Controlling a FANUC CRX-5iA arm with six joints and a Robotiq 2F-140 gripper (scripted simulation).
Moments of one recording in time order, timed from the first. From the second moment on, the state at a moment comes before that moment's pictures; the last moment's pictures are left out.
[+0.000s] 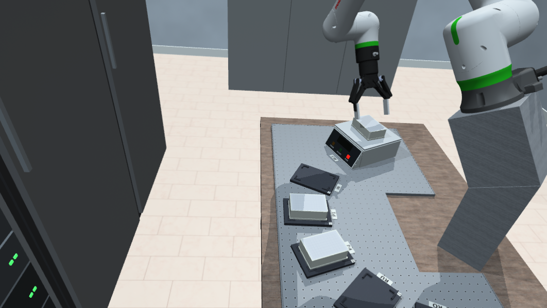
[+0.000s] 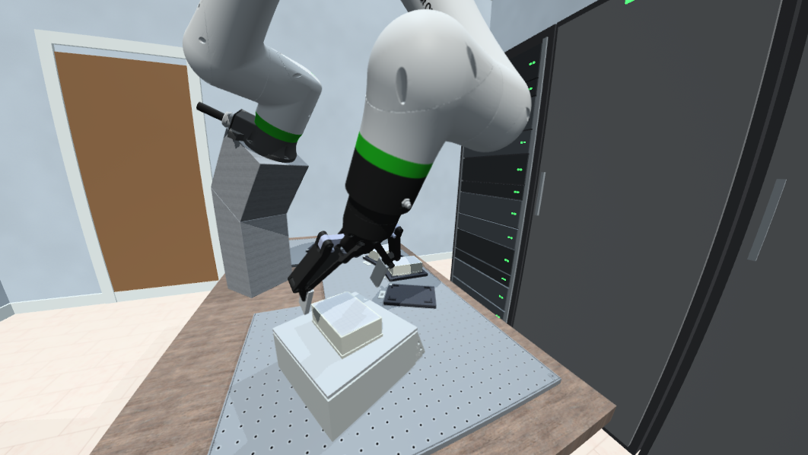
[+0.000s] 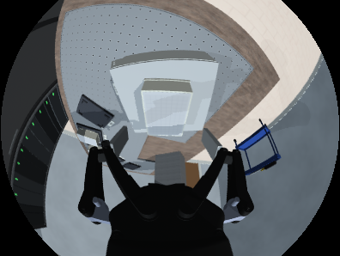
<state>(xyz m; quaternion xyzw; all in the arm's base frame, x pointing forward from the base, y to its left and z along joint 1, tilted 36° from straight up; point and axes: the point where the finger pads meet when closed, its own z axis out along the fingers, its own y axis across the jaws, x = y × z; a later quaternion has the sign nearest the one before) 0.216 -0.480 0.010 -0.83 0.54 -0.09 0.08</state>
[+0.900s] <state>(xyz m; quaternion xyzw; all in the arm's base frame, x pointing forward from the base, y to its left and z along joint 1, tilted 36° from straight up) 0.233 -0.497 -0.024 -0.83 0.54 -0.09 0.08</state>
